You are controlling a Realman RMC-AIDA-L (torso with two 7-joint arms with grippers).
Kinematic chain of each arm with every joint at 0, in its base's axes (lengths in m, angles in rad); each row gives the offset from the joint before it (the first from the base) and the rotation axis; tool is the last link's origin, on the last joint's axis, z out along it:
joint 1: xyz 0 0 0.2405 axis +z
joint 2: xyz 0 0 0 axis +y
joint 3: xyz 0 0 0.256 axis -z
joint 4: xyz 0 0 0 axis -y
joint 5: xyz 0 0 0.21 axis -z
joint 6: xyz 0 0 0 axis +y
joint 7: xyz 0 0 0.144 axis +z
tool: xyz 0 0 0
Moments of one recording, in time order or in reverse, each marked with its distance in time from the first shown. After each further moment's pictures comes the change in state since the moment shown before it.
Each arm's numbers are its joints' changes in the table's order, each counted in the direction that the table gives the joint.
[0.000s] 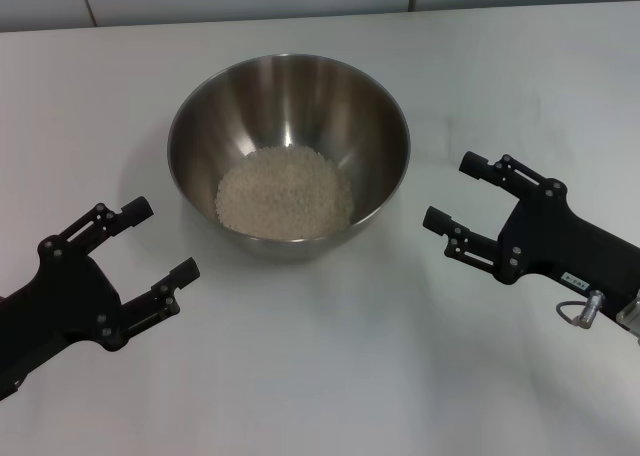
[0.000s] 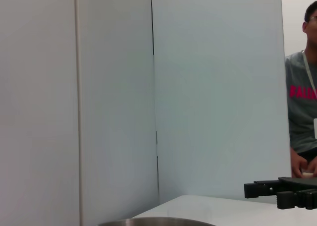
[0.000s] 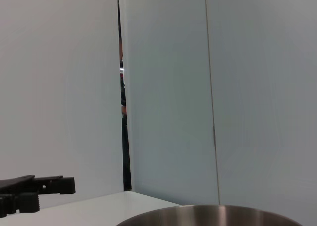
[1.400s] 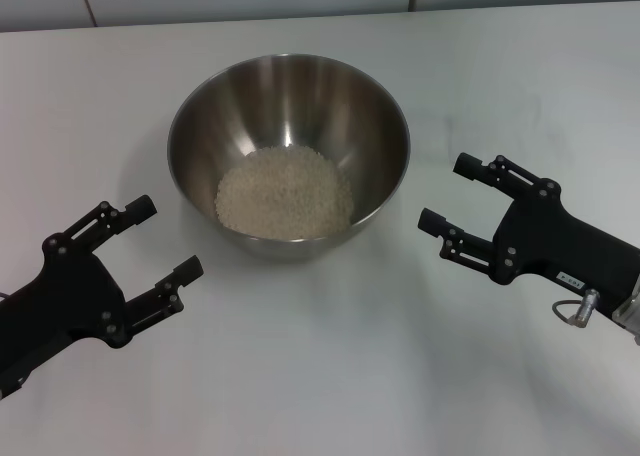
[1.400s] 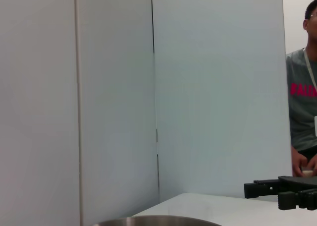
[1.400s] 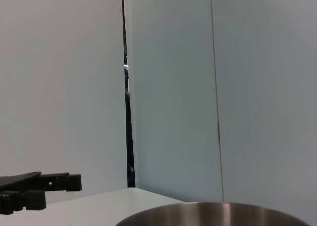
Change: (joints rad) left arm -0.006 -0.003 -0.002 0.000 0.000 -0.011 0.000; right arm 0.011 -0.001 0.003 0.001 0.011 0.008 0.001
